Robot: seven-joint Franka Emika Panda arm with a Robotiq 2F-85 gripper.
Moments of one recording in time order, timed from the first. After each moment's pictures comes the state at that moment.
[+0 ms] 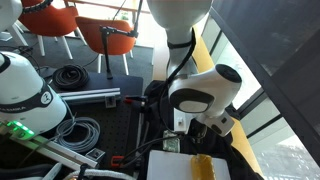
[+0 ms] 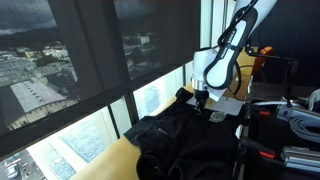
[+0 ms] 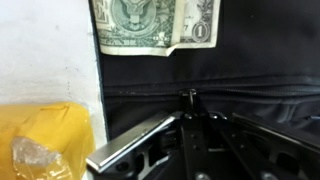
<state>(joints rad) 0.09 0.64 -0.08 -2.16 0.00 2.86 0.06</state>
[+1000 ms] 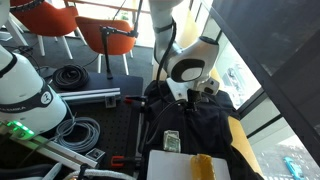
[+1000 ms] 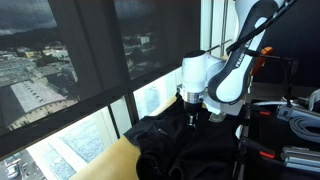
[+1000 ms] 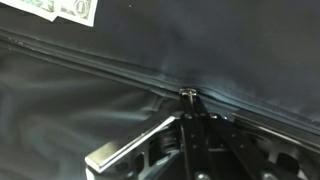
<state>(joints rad) 0.37 0.62 -0.13 -2.16 -0.19 2.84 0.14</state>
